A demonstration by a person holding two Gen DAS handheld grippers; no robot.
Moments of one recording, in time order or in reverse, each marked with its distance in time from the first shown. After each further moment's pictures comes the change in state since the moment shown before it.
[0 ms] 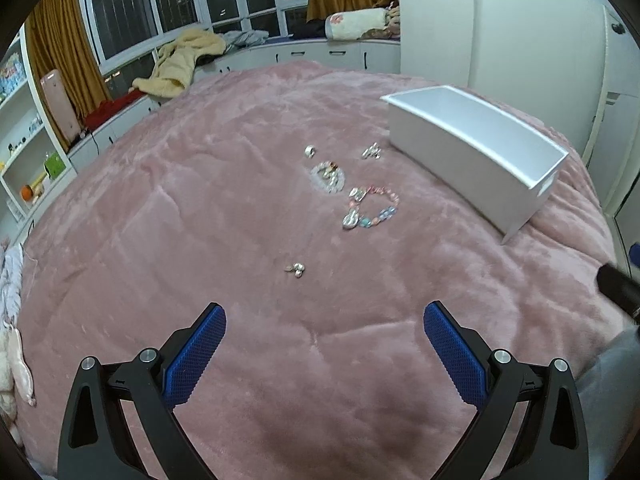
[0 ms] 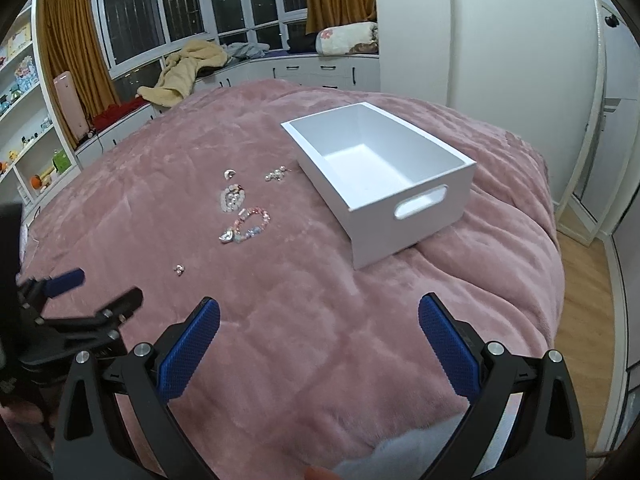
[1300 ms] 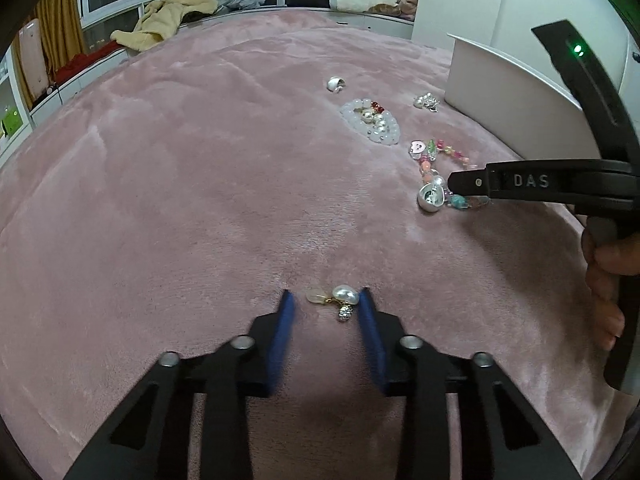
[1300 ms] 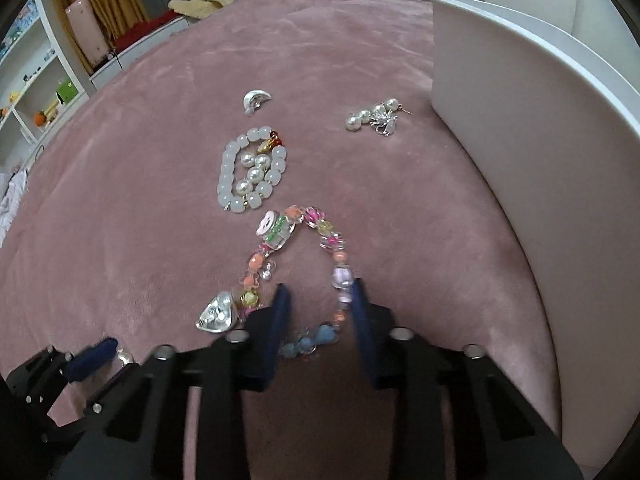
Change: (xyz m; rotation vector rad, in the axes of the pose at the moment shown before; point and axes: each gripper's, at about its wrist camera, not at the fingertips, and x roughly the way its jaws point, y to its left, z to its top) left arm 0.185 0.059 -0.002 -0.072 0.065 -0.148; right arm 0.285 0.087 0.074 -0.139 0.276 0.169
